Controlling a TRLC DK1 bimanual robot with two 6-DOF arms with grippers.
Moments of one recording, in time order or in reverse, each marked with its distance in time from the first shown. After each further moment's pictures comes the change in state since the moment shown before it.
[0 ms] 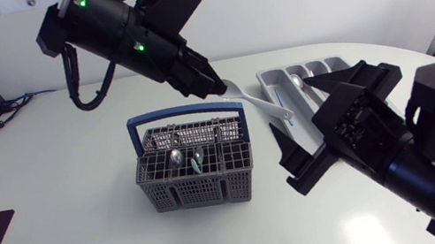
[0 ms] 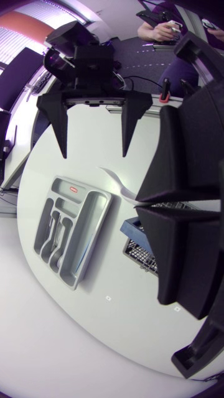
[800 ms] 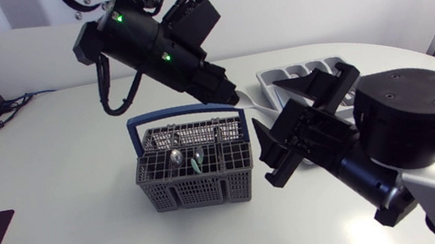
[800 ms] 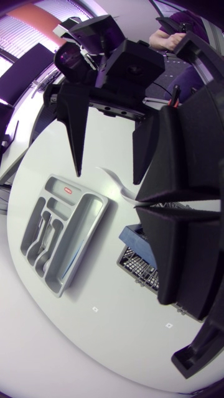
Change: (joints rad) left arm -0.026 0.080 0.018 0.011 0.003 -0.094; right arm -0.022 0.226 -0.002 0.277 -0.017 -0.221
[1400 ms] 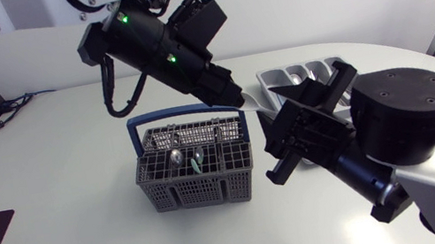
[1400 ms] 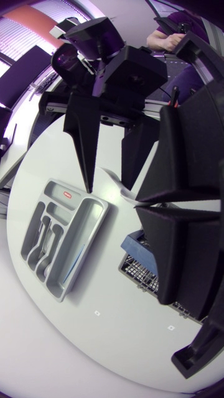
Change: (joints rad) left arm -0.019 0.000 0.000 0.000 0.000 0.000; right arm -0.020 0.024 0.000 0.025 -0.011 -0.043
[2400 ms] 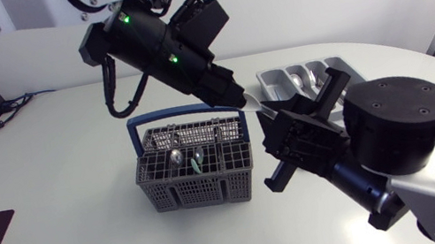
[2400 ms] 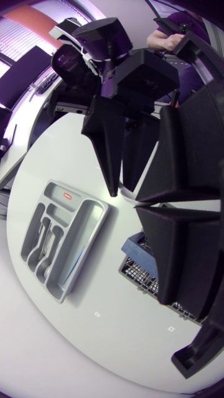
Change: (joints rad) left arm -0.008 0.000 0.000 0.000 0.000 -0.007; right arm 0.038 0.011 -0.006 0.000 0.024 -0.023
